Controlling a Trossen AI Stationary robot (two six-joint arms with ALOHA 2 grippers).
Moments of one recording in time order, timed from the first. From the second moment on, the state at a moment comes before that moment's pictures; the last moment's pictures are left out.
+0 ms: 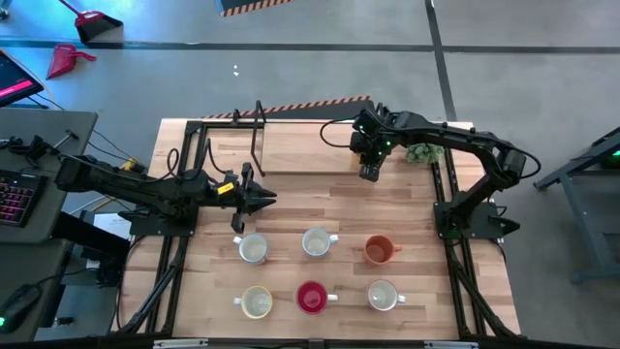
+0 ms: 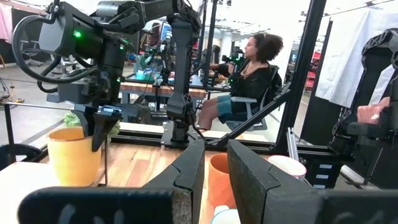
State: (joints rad) left arm -0.09 0.91 0.39 0.61 -0.04 -0.10; right arm -0.50 1.57 1.27 -0.91 -0.10 -0.28
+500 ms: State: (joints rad) left arm -0.09 0.91 0.39 0.61 -0.04 -0.10; right arm -0.50 1.57 1.27 -0.88 -0.07 -0.29
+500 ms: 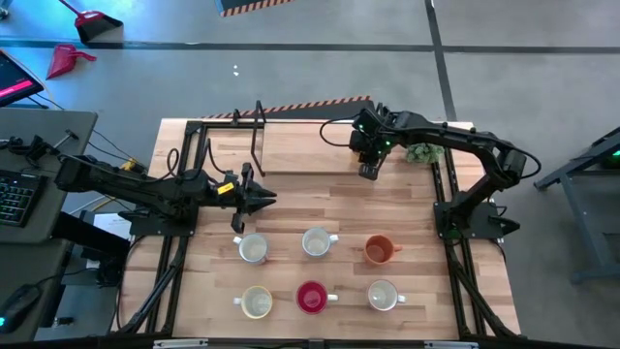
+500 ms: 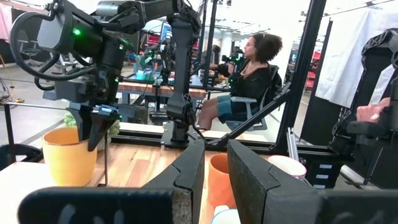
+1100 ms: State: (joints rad) left arm -0.09 0.91 0.39 0.61 -0.04 -0.09; right arm -0.50 1.57 1.32 -0.90 -0.08 -0.30
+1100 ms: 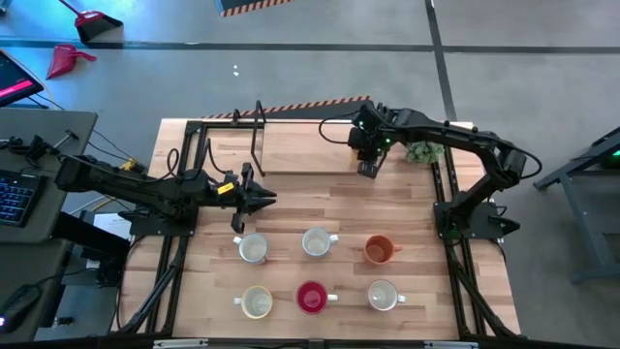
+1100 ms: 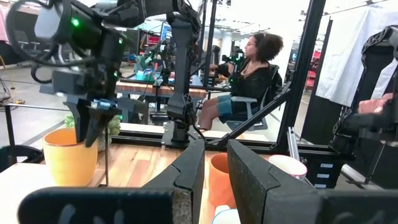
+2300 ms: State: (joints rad) left arm -0.09 0.91 0.39 0.61 -0.06 -0.09; right arm 0.08 0.88 0.73 -0.42 0.11 0.21
